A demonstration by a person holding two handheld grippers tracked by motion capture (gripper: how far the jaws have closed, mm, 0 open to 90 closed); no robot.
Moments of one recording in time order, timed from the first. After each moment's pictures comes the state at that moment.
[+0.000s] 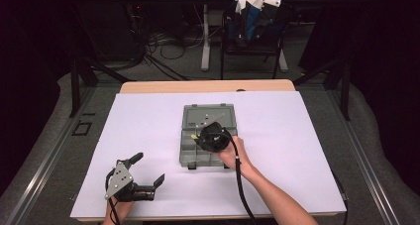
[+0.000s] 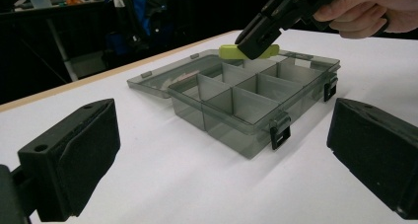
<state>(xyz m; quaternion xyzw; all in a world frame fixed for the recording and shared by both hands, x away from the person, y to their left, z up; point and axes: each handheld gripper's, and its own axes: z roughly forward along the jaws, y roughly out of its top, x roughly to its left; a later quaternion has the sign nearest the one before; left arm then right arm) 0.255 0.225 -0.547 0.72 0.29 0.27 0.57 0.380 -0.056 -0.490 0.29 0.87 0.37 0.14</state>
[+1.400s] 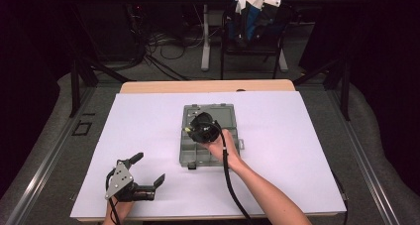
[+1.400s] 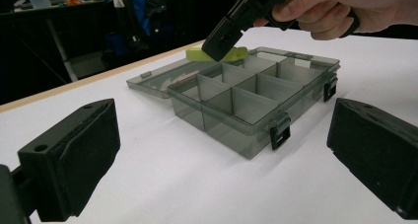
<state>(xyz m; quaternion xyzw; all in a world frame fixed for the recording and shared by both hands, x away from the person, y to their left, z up) 0.255 0.225 -0.547 0.72 0.29 0.27 0.57 0.407 -0.029 -0.488 0.35 0.85 0.37 0.12</state>
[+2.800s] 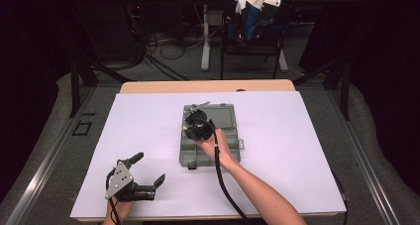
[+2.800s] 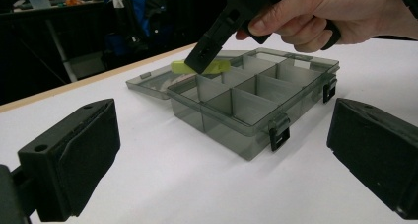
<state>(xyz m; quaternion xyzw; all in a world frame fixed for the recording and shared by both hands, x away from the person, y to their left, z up) 0.256 0.225 -0.547 0.72 0.29 0.27 0.57 0.421 -0.011 -0.498 0.41 0.84 0.35 0.11</state>
